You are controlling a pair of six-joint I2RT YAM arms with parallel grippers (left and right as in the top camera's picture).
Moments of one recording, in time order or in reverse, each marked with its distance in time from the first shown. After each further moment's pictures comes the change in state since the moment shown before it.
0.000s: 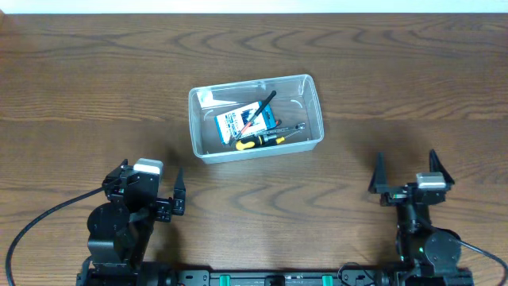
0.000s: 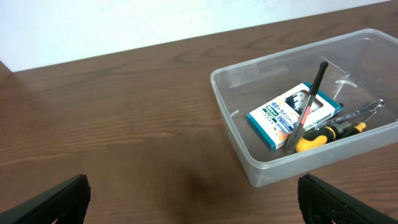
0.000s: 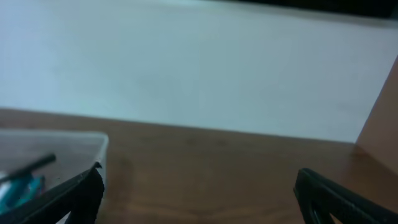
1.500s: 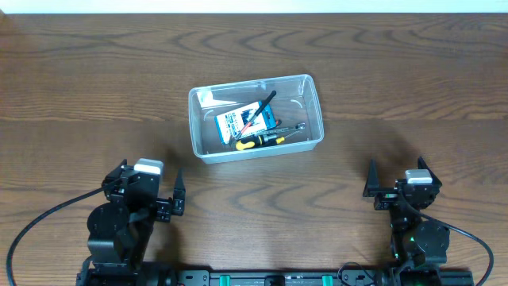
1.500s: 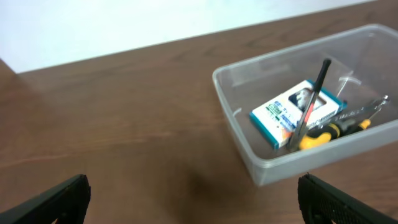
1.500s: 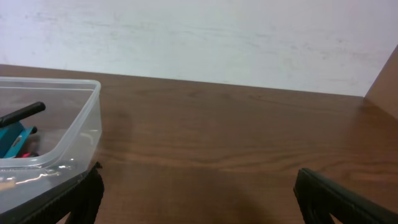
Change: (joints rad) left arm 0.000 -0.001 0.000 -0.020 -0.009 0.018; right arm -0.014 -0.004 -0.064 -0.096 0.006 0.020
